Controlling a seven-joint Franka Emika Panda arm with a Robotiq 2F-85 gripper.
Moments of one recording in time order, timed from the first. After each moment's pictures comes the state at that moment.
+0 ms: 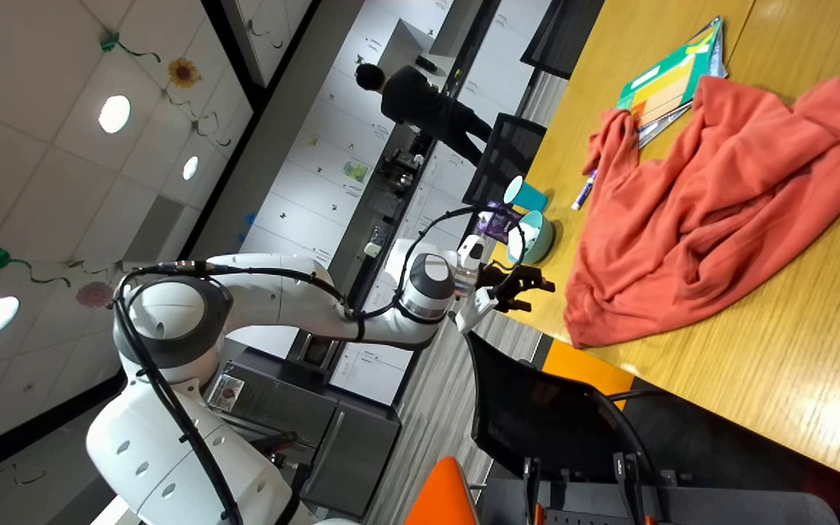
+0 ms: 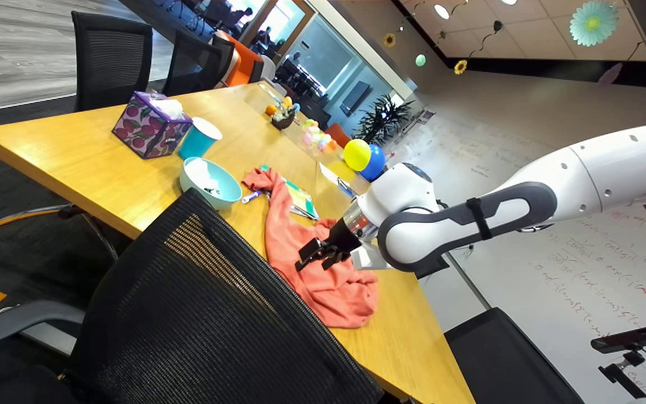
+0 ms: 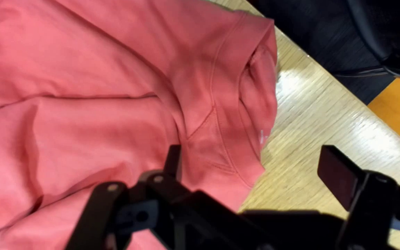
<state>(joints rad) 0.16 0.37 -0.07 -2.34 -0.32 2.81 0.32</state>
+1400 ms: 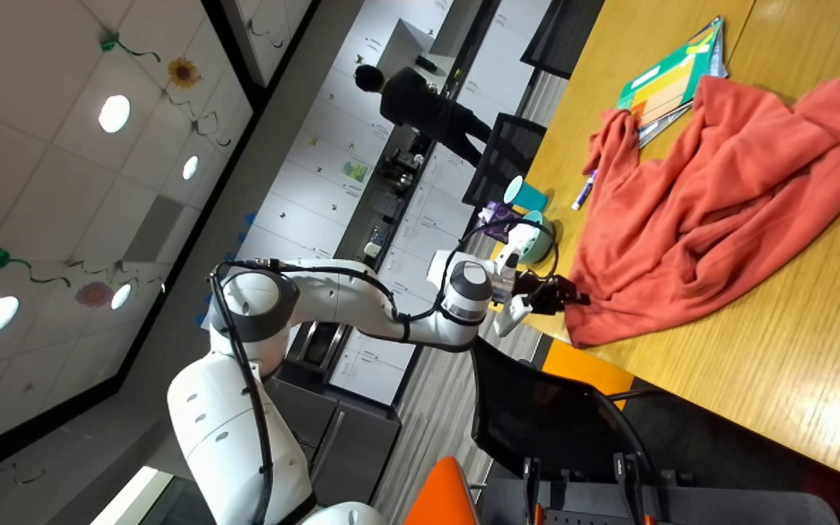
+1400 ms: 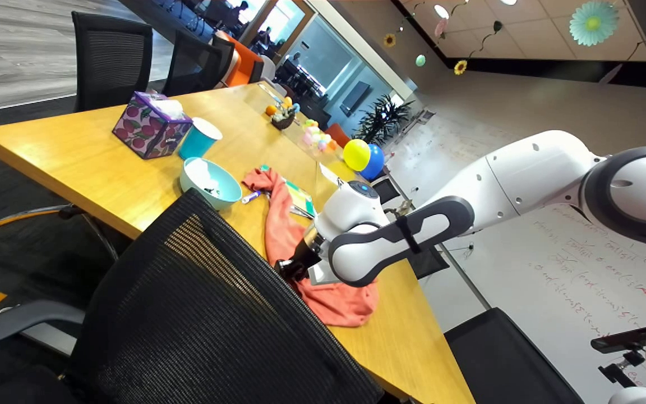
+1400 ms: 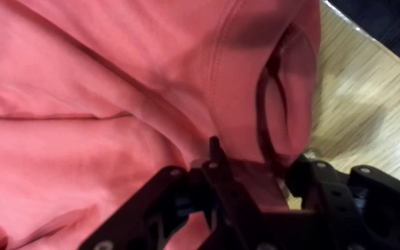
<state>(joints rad) 0.35 0.68 -0.23 -2.13 -0.29 2.83 0.40</state>
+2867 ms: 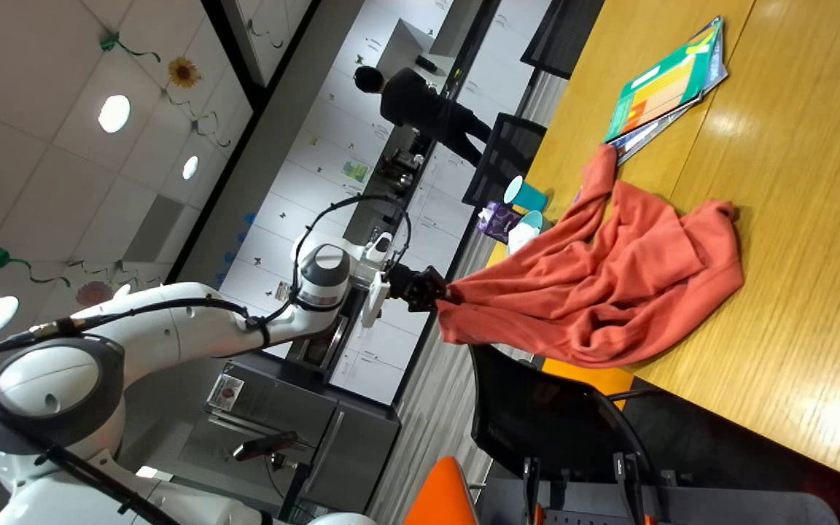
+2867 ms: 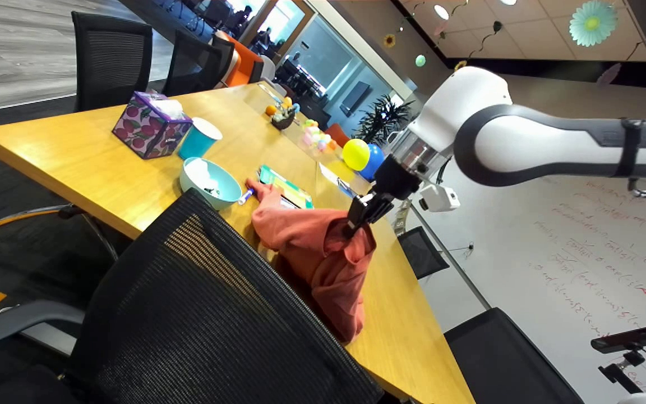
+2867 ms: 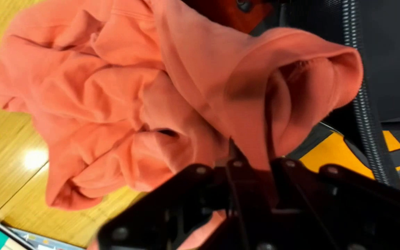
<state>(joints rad) 0.24 -0.03 0.07 -2.29 -0.16 2.23 0.14</state>
